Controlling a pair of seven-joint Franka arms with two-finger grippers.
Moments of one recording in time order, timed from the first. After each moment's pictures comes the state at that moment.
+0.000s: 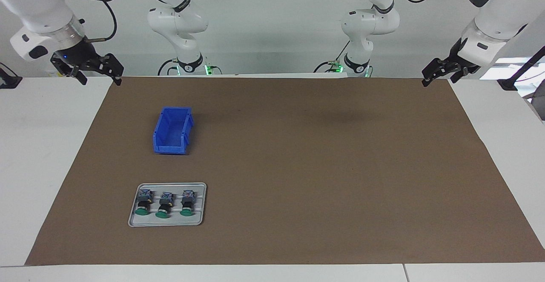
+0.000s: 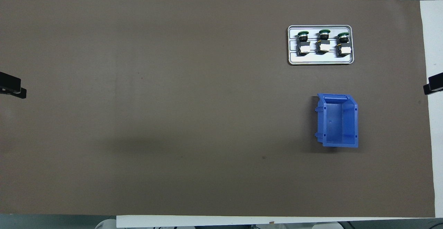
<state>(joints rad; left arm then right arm) -0.03 -0.07 0.00 -1.63 0.01 1.42 -0.06 0.01 -0.03 -0.15 -1.57 -0.06 1.43 -0.13</state>
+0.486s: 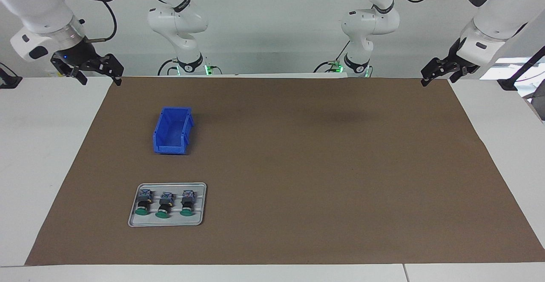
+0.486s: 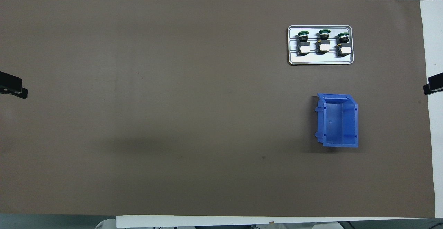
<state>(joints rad) -0.04 -0.07 -0.01 -1.63 0.01 1.42 -0.06 0.01 -0.03 -0.15 -1.57 -0.06 1.42 -0.13</state>
